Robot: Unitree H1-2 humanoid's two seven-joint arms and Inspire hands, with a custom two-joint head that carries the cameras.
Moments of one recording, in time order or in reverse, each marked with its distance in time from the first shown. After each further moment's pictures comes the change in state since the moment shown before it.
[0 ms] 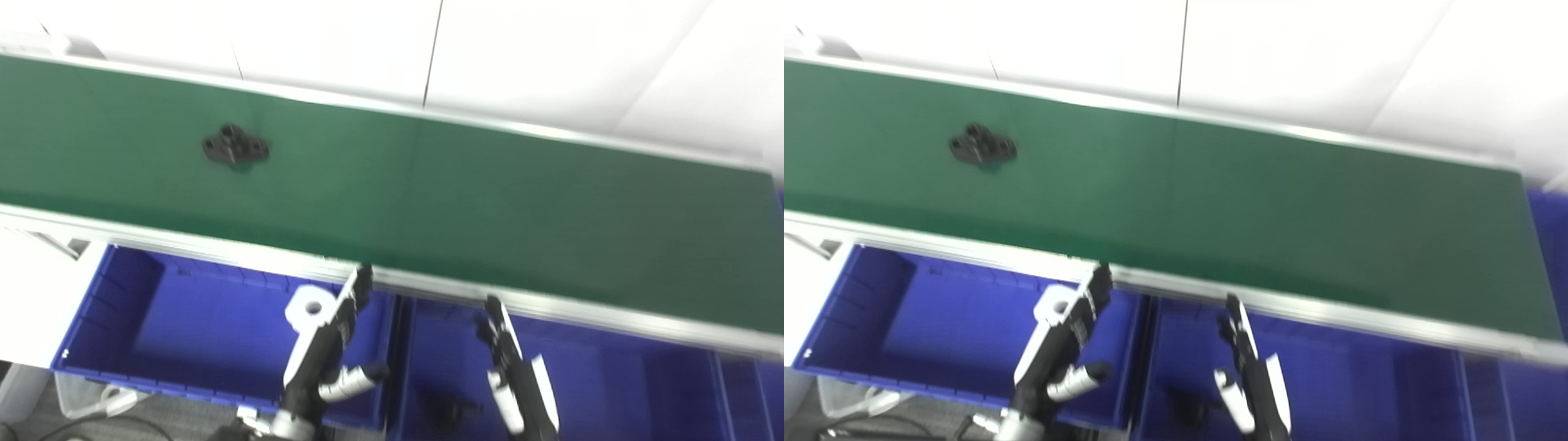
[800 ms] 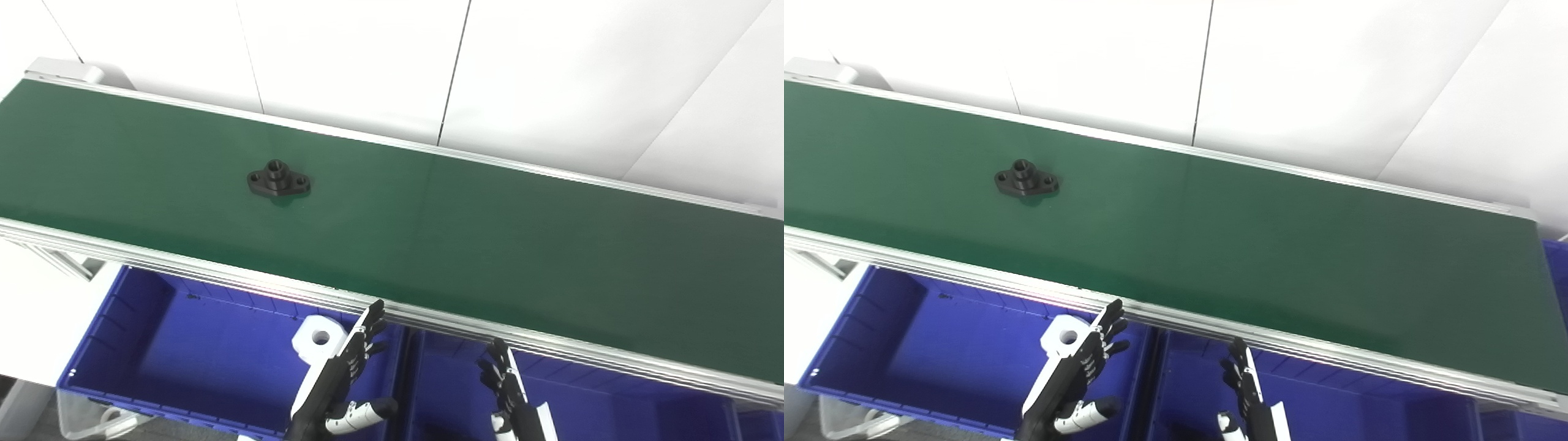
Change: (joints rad) left arm -0.007 0.004 -0.001 0.029 -0.002 -0.002 0.001; right arm -0.004 -0.004 0.029 0.033 -0.001 0.000 -0.039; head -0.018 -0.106
